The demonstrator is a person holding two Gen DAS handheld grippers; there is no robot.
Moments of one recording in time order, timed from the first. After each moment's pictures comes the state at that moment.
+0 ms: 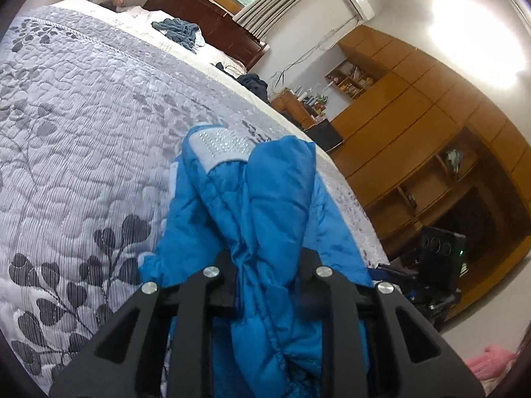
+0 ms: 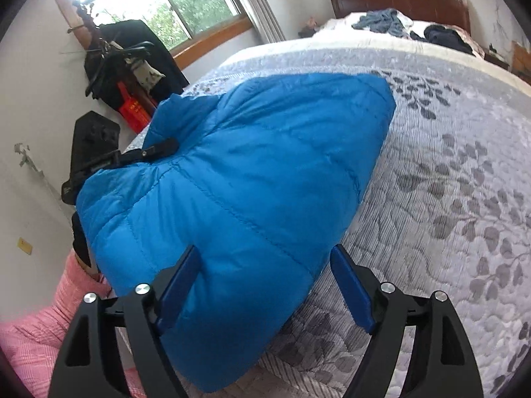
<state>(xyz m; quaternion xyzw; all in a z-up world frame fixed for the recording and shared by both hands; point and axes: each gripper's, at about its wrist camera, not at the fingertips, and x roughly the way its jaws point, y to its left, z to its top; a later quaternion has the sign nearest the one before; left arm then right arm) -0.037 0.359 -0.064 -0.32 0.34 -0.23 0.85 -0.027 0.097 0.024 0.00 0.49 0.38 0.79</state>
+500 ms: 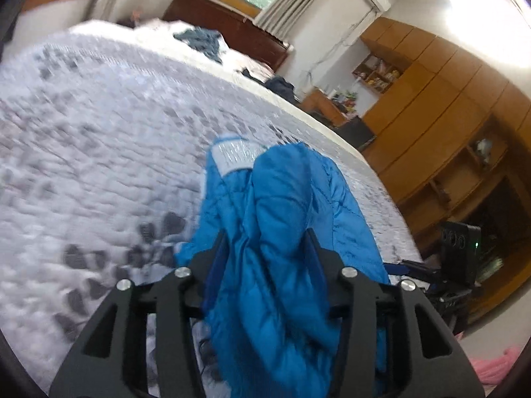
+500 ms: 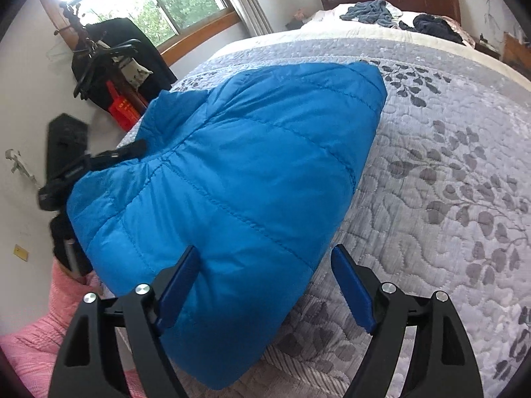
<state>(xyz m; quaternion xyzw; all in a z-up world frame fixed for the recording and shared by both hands) -0.075 0.361 -0.025 -0.26 0.35 -0.15 0.89 -0.033 0.092 0.028 -0.01 0.50 0.35 0.79</state>
